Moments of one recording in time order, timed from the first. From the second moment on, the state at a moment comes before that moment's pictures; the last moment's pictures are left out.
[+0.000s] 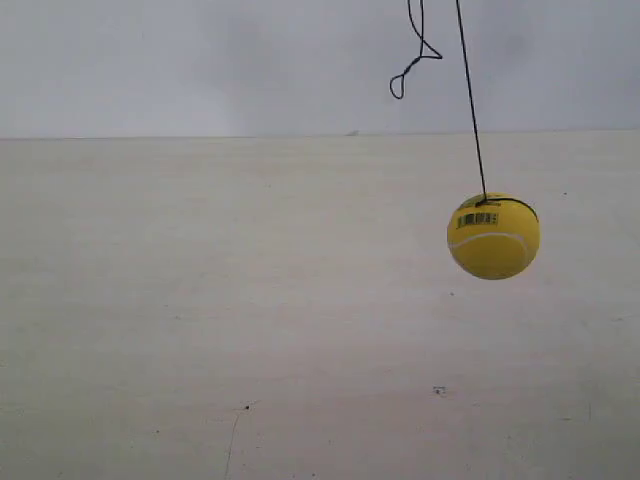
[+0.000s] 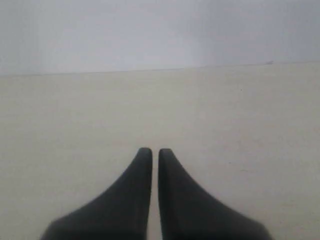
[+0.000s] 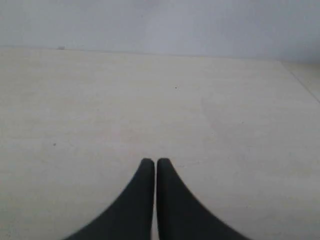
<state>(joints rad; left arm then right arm) -0.03 0.00 0.00 -0.01 0.29 0.07 0.01 0.00 0.00 -0.01 0.32 -0.04</state>
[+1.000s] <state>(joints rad) -0.03 0.51 -0.25 0.78 -0.81 -1.01 0.01 0.34 -0.23 -0.74 -0.51 1.05</state>
